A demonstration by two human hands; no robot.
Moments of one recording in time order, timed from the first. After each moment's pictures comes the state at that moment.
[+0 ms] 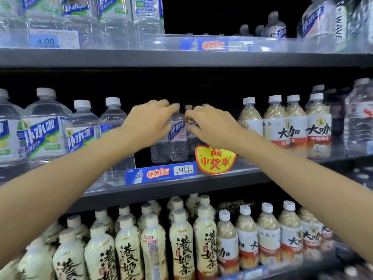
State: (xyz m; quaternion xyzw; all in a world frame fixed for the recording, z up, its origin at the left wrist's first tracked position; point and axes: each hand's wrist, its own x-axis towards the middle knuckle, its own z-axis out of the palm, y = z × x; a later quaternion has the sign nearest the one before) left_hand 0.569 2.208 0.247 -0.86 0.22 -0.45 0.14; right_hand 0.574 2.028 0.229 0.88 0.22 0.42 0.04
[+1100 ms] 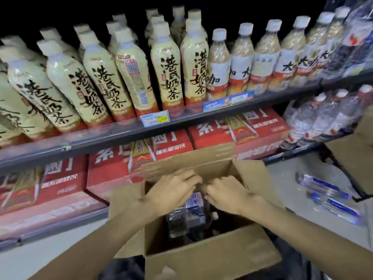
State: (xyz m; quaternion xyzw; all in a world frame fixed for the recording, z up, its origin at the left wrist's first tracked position) left_hand 0.411 2.221 -0.226 -0.89 0.44 0.00 -0.09; right_hand 0.376 2.026 -0.231 0.96 0.26 -0.10 0.03
